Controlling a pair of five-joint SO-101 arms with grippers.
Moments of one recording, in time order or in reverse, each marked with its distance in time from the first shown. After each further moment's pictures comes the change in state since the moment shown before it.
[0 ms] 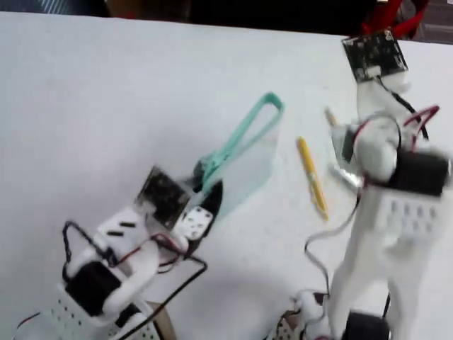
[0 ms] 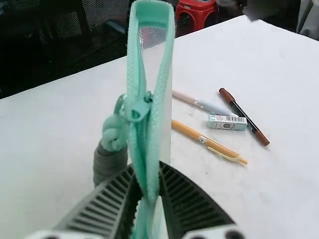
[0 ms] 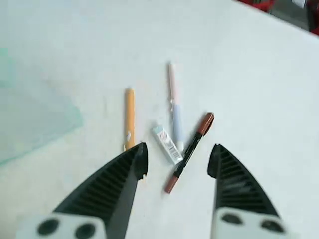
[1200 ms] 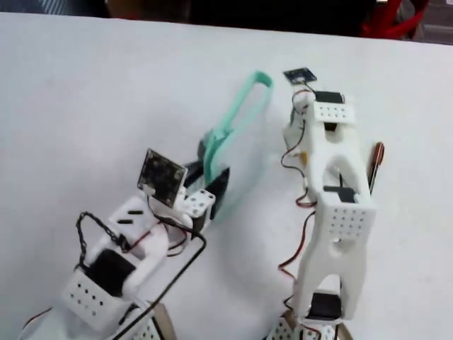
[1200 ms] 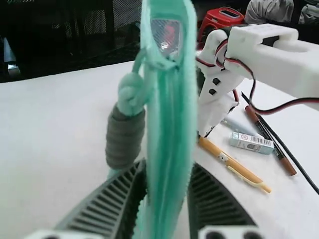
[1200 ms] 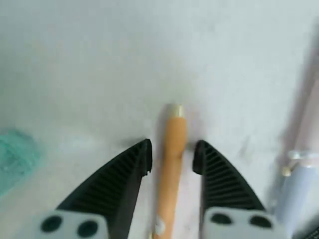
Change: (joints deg) left arm -5.8 3.6 10.6 -17.5 6.4; right arm -6.0 65.1 -15.8 -20.2 -3.6
